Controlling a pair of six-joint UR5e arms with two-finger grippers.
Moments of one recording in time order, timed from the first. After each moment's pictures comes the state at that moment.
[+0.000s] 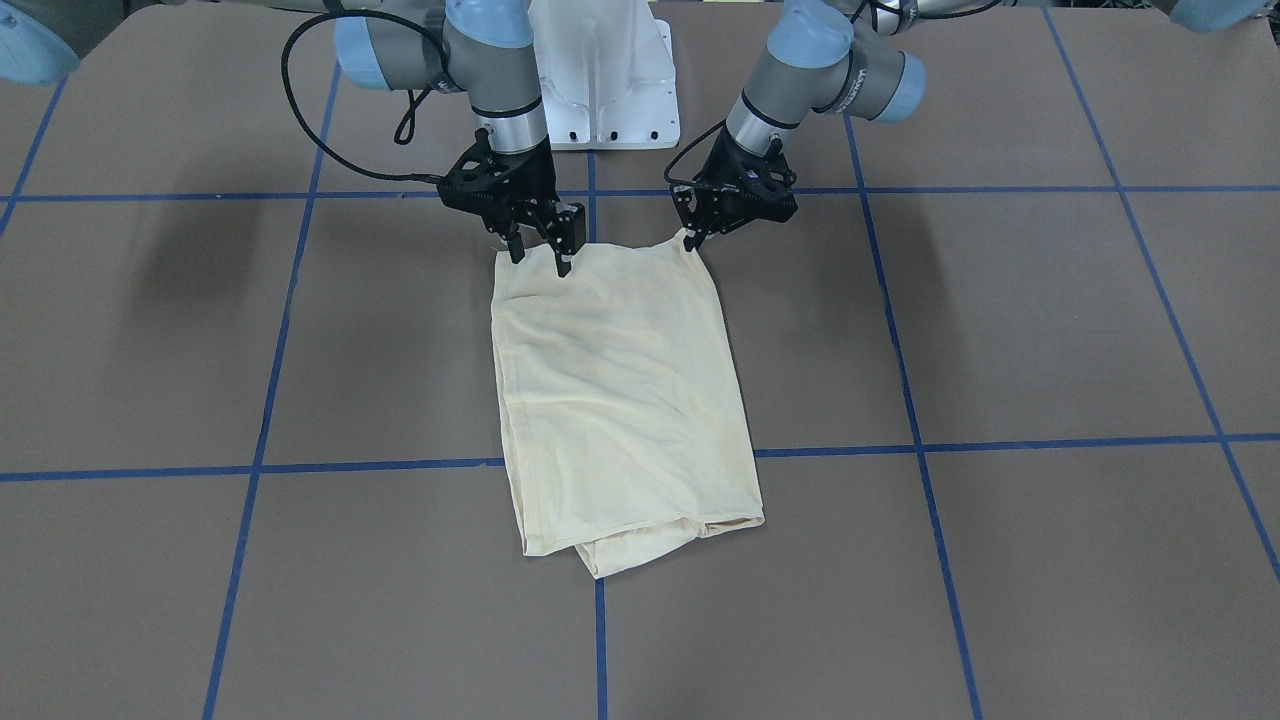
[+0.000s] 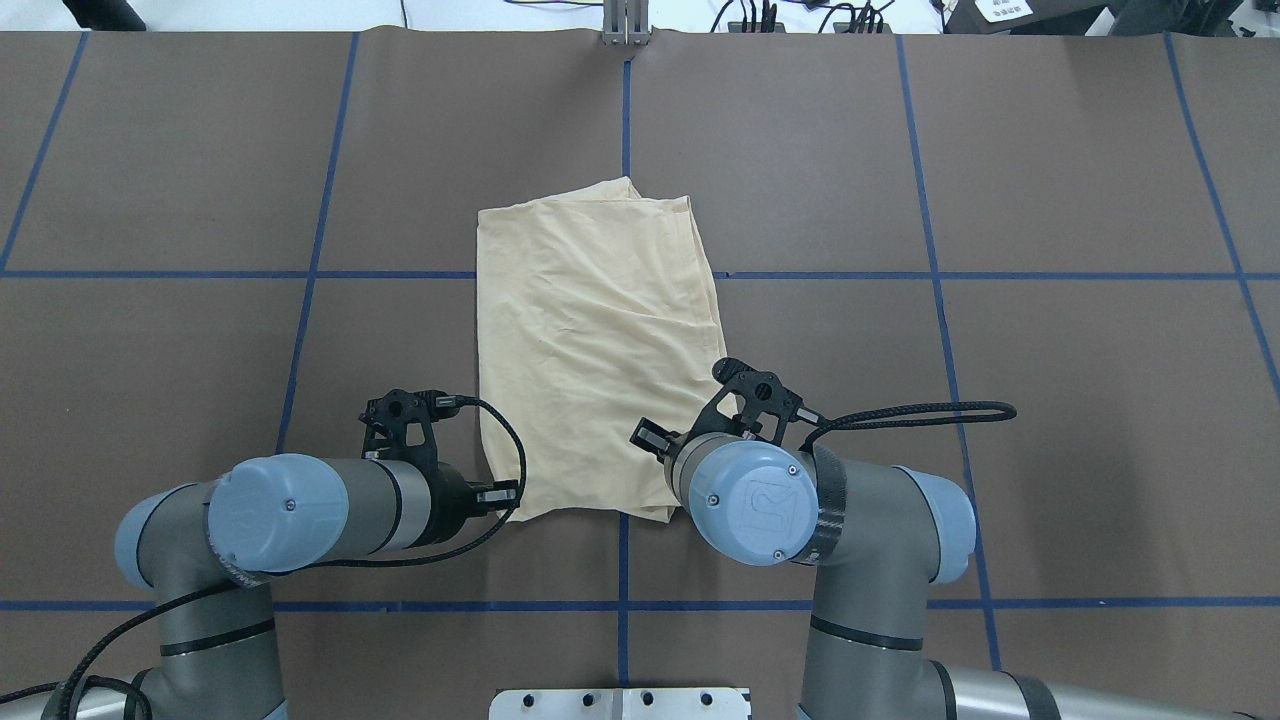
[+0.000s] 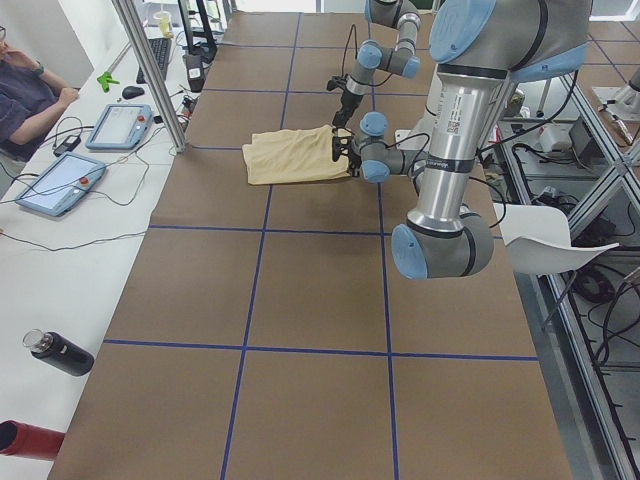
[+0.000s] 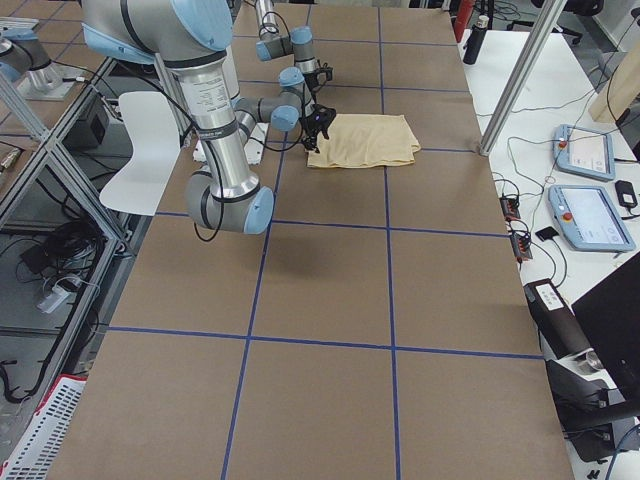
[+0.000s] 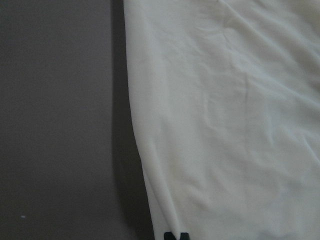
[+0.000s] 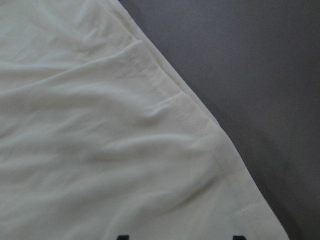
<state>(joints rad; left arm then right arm) -0.30 -1.87 -1.83 -2.16 -1.64 -1.48 0.26 -1.04 1.79 -1.45 1.44 1.91</state>
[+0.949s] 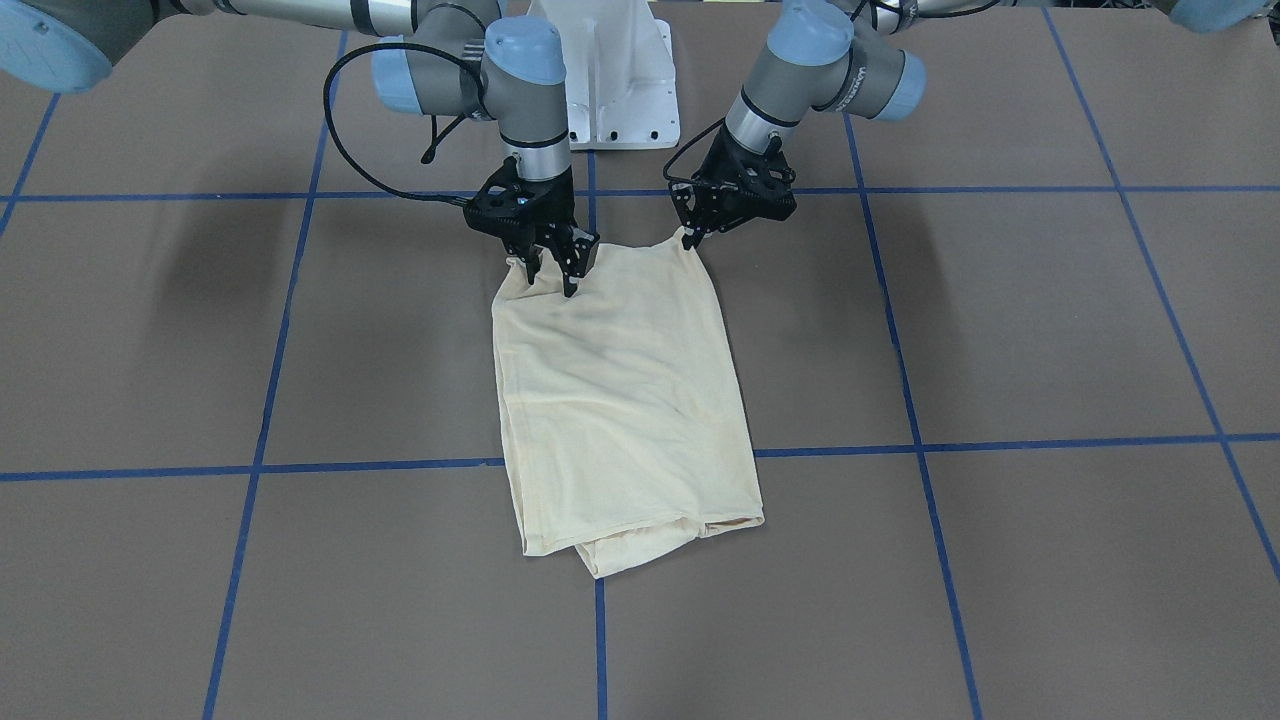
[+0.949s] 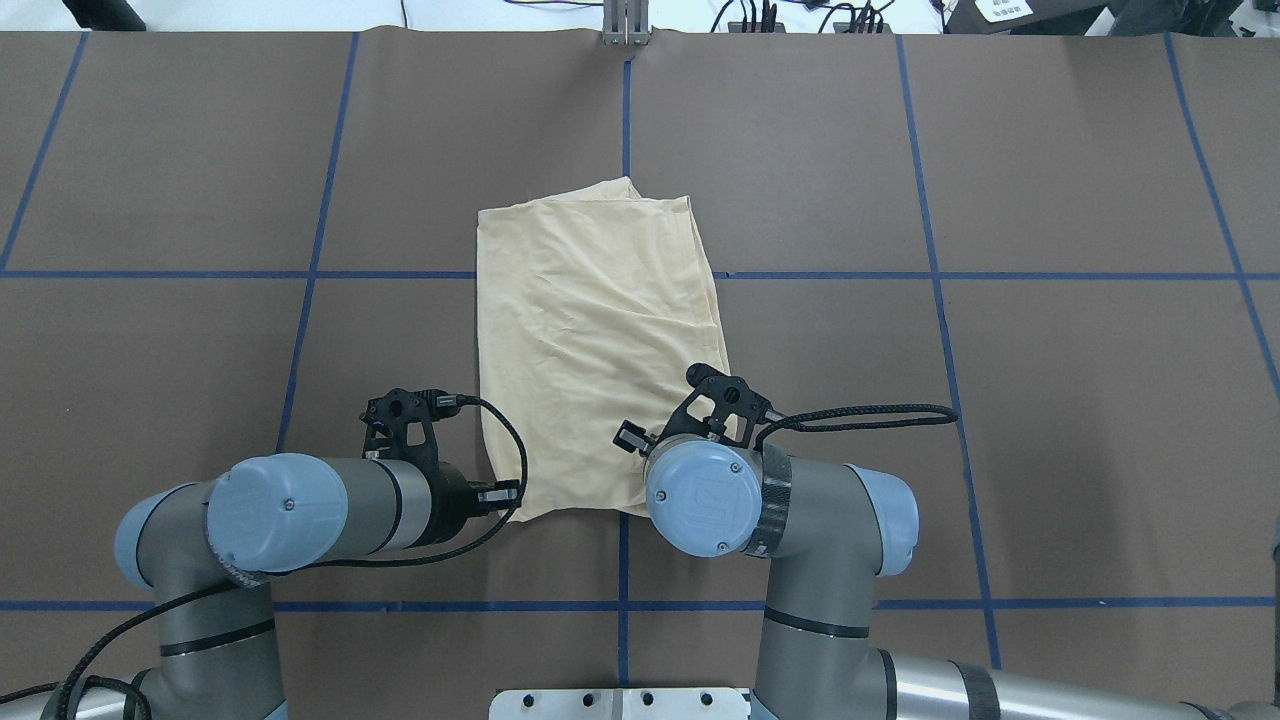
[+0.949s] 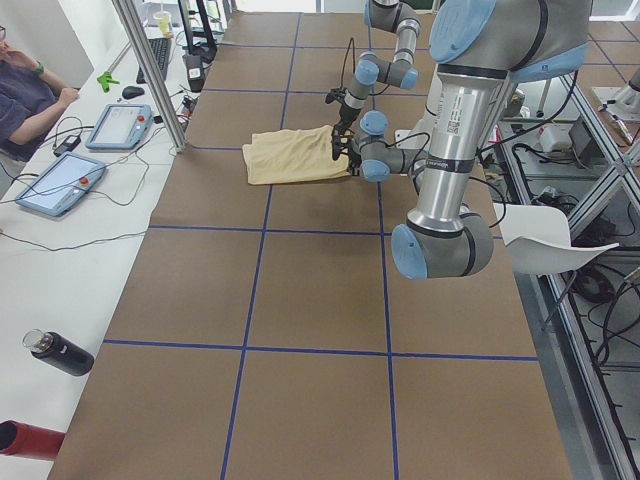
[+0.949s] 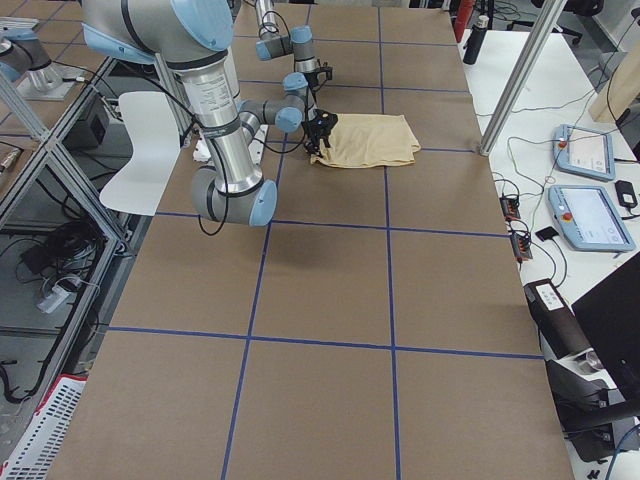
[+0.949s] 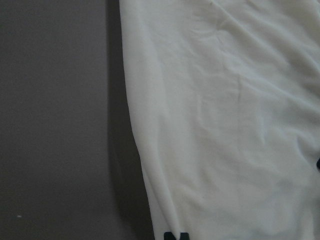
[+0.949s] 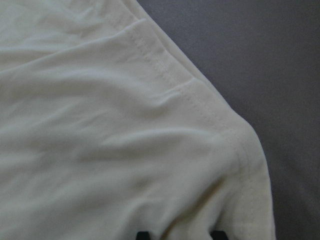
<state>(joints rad) -0.30 -1.87 -1.83 -2.16 -1.64 -1.48 0.26 -0.97 1.68 -1.45 1.44 1.92</state>
